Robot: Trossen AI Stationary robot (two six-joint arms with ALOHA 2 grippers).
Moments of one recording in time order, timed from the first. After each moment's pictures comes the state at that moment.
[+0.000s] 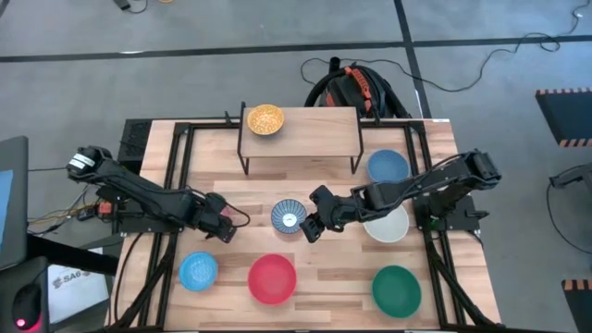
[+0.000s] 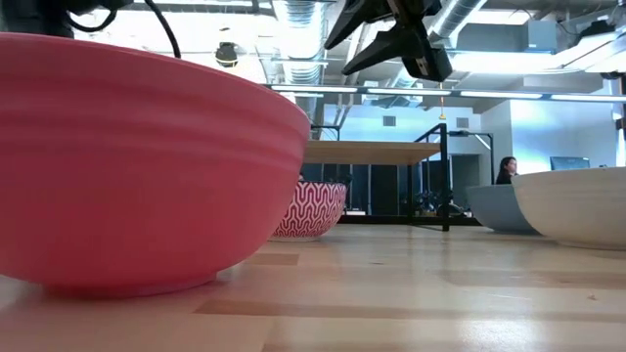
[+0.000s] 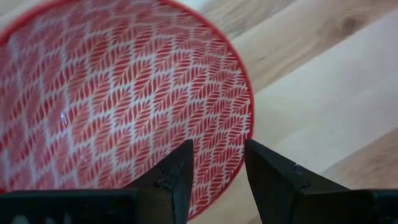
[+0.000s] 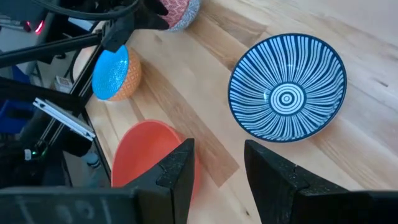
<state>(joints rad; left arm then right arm) -0.36 1.18 0.67 -0.85 -0.20 -1.39 0.24 1.60 1.24 -0.37 0.16 1.07</state>
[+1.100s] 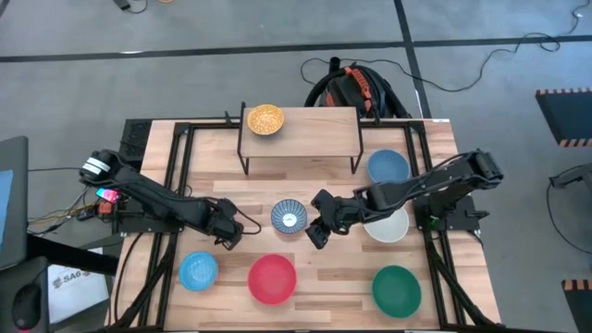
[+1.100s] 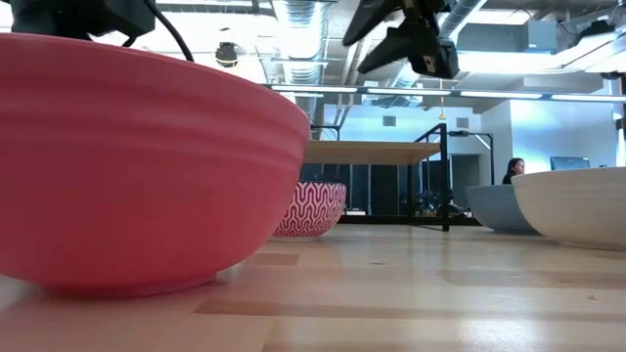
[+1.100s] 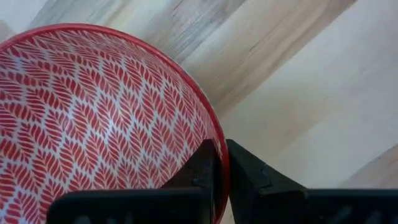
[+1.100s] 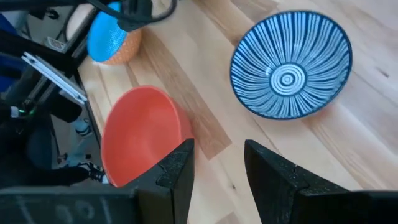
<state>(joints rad) -0.36 1.38 0.72 -0.81 -0.16 -1.18 0.25 1.58 1.24 -0.43 0.10 0.96</state>
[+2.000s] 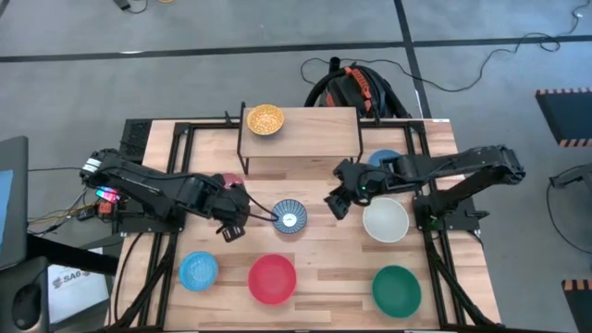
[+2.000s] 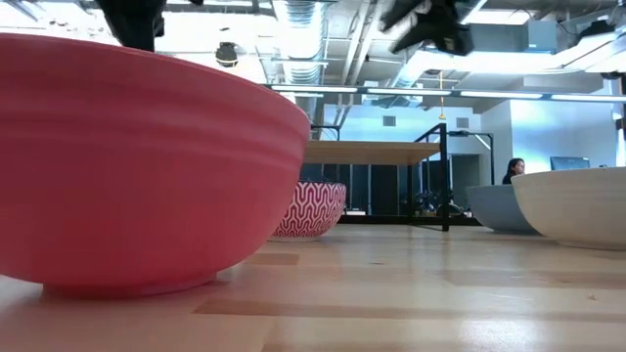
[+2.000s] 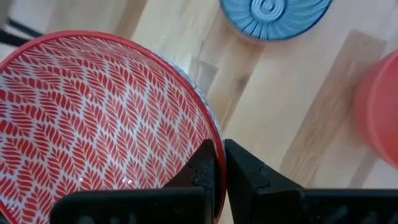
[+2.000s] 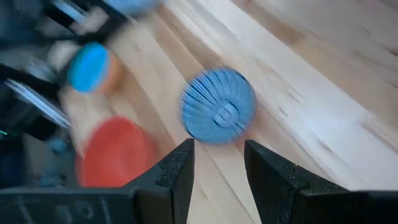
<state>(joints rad) -0.29 1.37 1.29 -1.22 -0.31 -0.69 0.11 1.34 1.24 -0.69 0.13 0.82</state>
